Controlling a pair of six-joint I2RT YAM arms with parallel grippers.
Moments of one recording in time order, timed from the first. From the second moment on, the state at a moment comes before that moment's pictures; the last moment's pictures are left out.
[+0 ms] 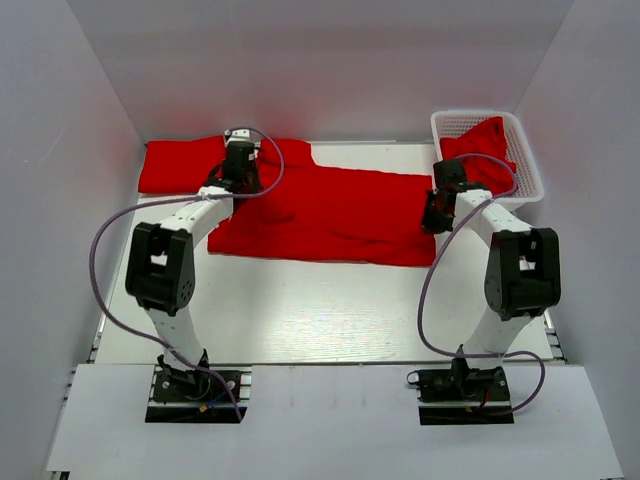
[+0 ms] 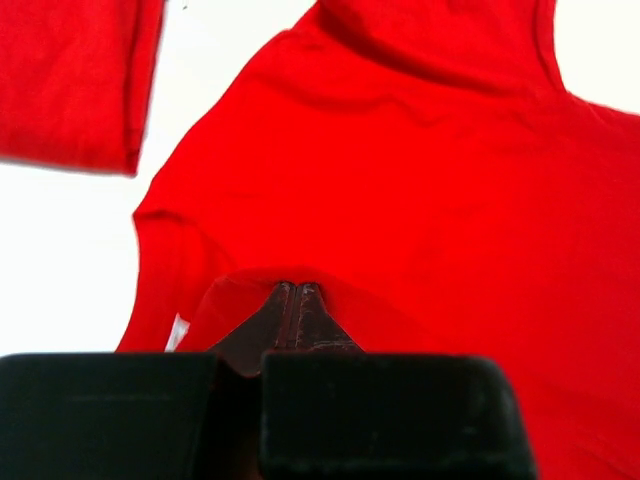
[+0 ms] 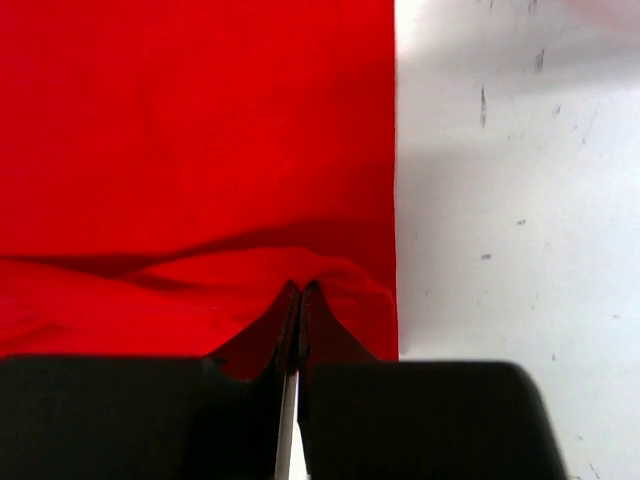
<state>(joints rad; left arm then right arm) -0.27 1.82 1.35 -0.13 -0.30 -0.27 0.14 1.75 1.24 -0.60 0.03 0.33</state>
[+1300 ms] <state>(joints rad) -0.24 1.65 1.01 -0.19 -0.03 -0.44 0.13 1.74 1.11 -0.39 -0.39 0.25</state>
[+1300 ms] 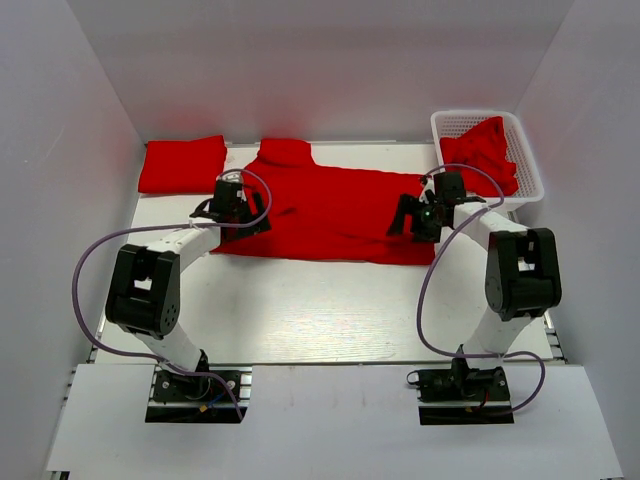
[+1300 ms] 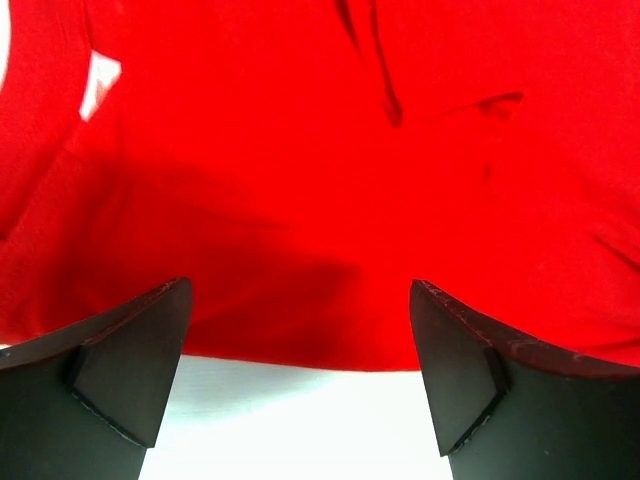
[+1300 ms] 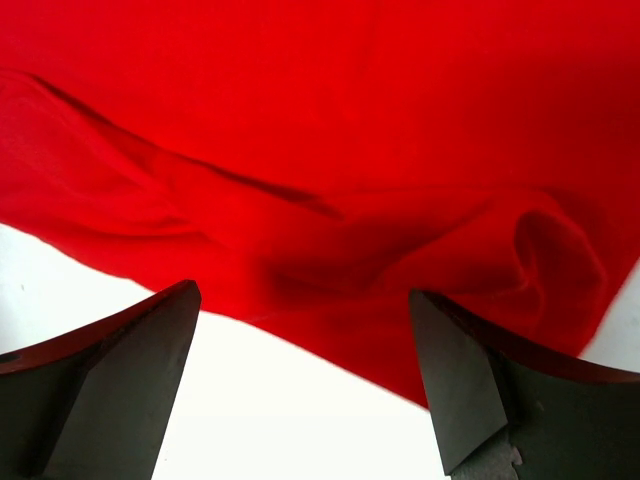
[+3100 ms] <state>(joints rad) -0.23 1.68 1.00 -0.22 -0.11 -0.50 0.17 1.70 0.99 -0.32 -0.21 0.34</state>
